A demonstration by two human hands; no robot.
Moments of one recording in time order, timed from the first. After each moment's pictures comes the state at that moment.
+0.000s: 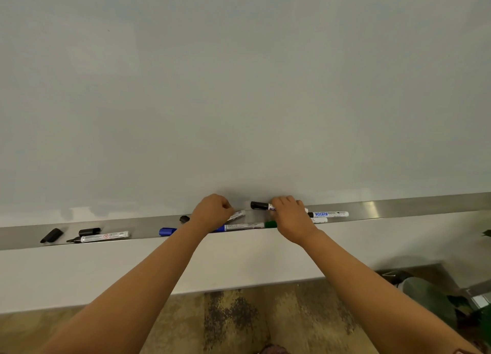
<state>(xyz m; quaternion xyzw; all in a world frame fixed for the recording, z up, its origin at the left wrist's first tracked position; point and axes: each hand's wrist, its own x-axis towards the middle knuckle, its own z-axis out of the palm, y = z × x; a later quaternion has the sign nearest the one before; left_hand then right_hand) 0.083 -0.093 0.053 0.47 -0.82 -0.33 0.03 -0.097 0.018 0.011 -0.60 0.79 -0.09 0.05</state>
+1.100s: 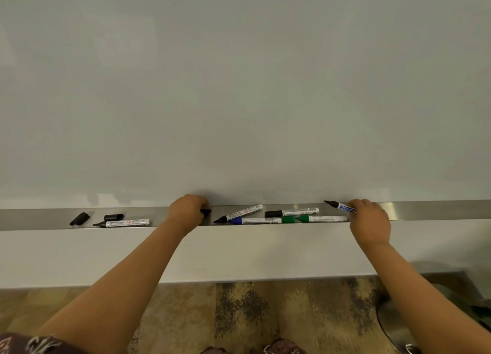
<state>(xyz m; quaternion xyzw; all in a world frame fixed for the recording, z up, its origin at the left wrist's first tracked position) 0.159 -0.132 0.027 0.51 -0.84 -0.17 -0.03 -0.175 0.082 0.005 -0.40 0.91 -0.12 -0.04</state>
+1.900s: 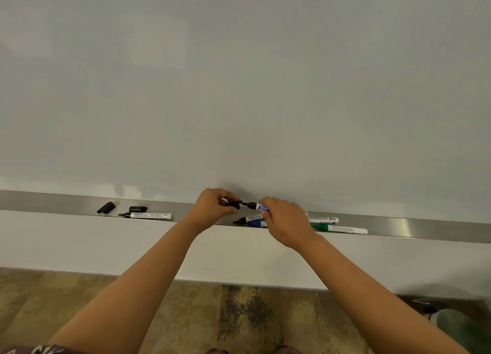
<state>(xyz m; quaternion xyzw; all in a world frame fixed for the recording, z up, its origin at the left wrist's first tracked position) 0.171 -0.114 0.051 0.45 -0.72 -0.49 0.20 -0.002 -0.016 0.040 -0.68 0.71 -0.15 0.08</state>
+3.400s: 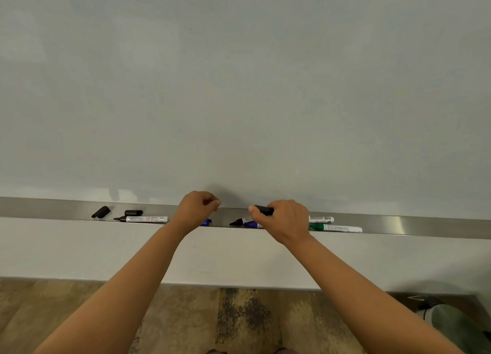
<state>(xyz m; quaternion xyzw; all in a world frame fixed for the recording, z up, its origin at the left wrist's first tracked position) 0.190 -0.124 0.048 0.50 -0.75 -0.40 0.17 0.006 -0.014 0.050 -0.58 0.78 -0.22 0.03</state>
